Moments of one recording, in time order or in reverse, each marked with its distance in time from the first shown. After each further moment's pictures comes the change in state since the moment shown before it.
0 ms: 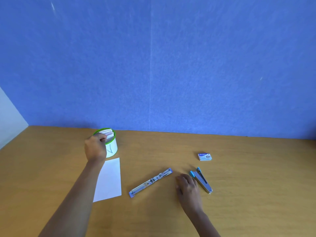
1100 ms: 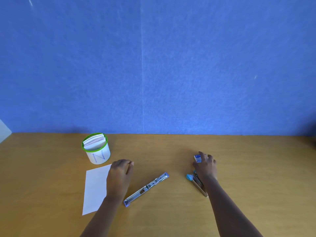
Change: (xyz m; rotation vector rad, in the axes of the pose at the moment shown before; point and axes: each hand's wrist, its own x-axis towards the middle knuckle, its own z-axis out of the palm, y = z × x) left_hand -0.101 0.003 0.045 0.065 -0.221 0.354; right_hand 0.099 0.049 -0.048 -0.069 0.041 0.378
